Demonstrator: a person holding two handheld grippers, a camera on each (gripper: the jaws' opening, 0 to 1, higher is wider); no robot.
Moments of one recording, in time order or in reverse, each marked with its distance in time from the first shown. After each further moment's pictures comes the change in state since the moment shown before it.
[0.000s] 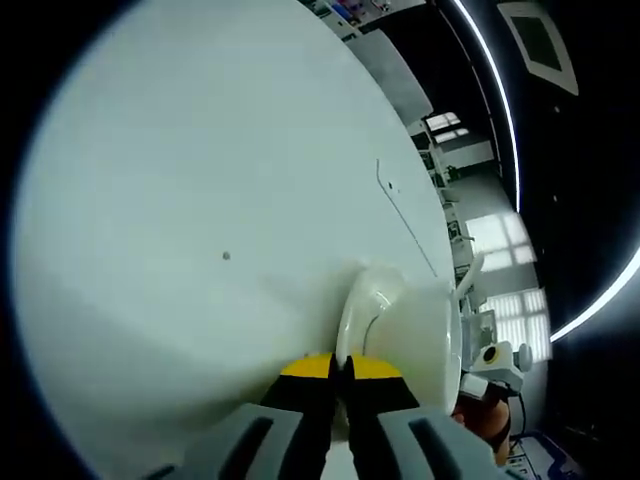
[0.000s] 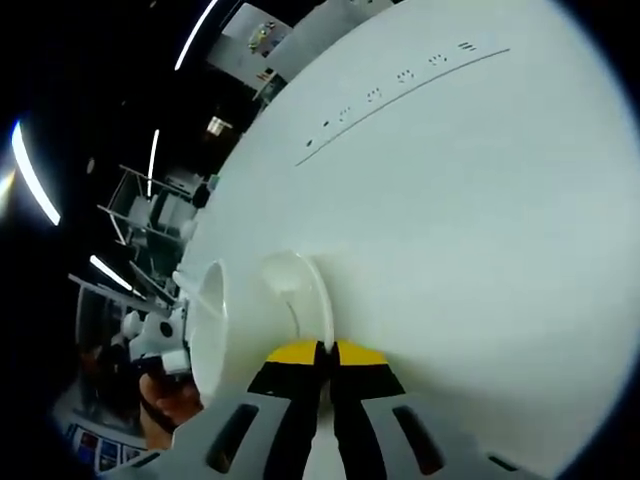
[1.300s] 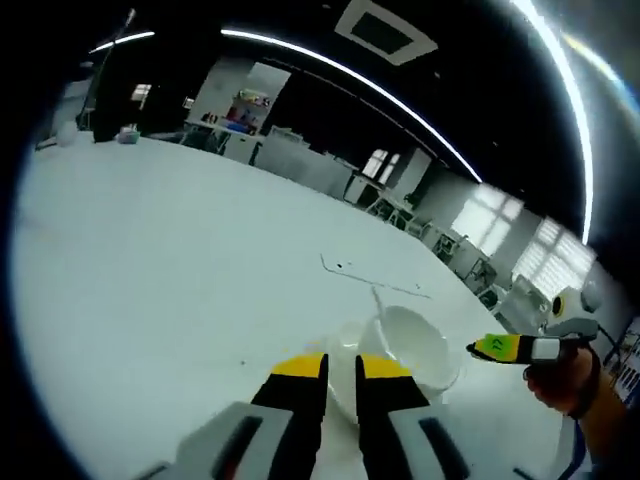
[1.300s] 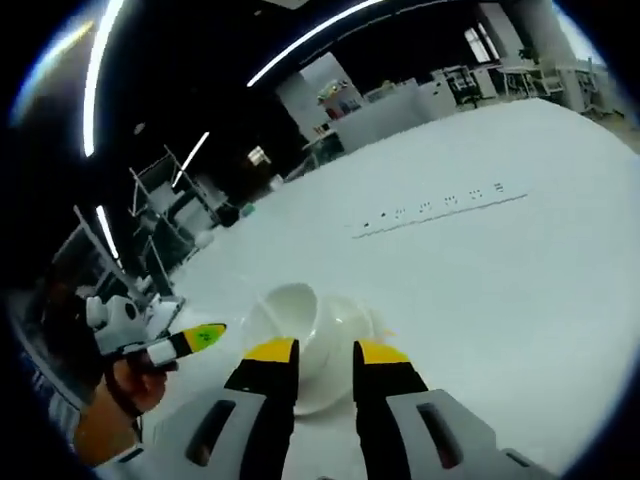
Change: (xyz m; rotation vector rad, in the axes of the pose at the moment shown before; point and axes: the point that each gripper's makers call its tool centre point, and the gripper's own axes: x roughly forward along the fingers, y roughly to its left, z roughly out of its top) left arm -0.076 -0.039 0.009 0.654 -0.457 0.058; right arm -0.073 0.072 -0.032 -0.426 -0.359 -0.033
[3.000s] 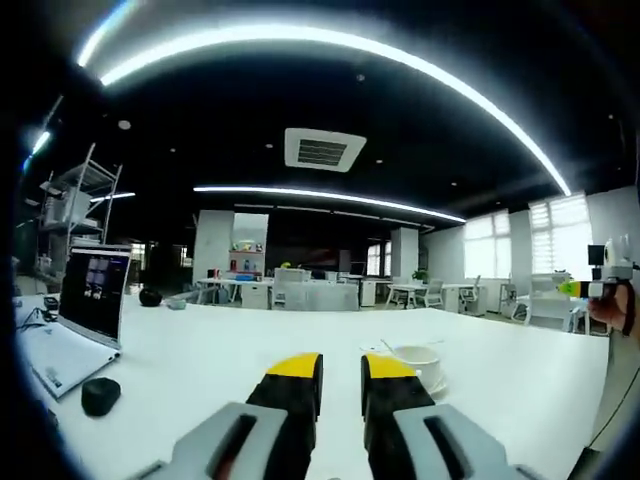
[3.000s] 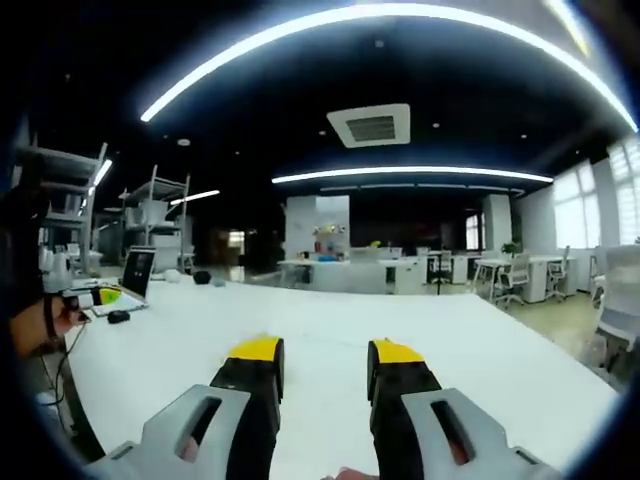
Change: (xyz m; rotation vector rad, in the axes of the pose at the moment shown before) left arm -0.226 0.030 0.014 0.369 -0.465 0.120; right arm -0.252 0.006 -0.010 -0.451 -0.552 -0.251
